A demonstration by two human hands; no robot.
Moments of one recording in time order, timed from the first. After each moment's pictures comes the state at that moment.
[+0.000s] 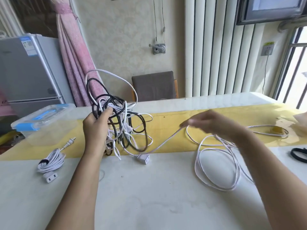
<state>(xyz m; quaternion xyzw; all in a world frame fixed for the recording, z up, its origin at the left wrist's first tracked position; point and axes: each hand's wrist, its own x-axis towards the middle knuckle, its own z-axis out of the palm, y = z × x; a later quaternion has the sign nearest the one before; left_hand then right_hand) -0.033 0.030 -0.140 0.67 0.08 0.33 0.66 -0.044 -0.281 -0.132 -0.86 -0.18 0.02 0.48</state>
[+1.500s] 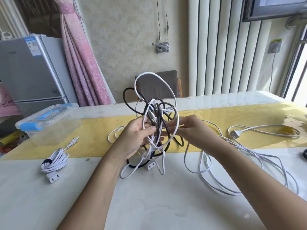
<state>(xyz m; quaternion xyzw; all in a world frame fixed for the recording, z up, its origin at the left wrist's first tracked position) -0.053 -0.029 -0.149 0.70 -0.18 -0.01 0.69 -0.060 -0.212 -0.140 -0.80 -0.19 -0.03 0.57</state>
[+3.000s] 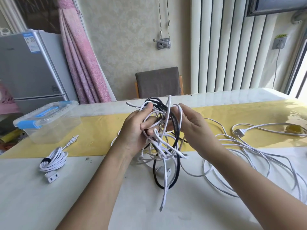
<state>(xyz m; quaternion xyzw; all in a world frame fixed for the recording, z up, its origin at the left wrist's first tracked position) -0.056 -0.042 -0.129 0.55 -0.13 -0.06 0.82 -0.053 -0.194 -0.155 -0.67 -0.24 -0.11 0.69</state>
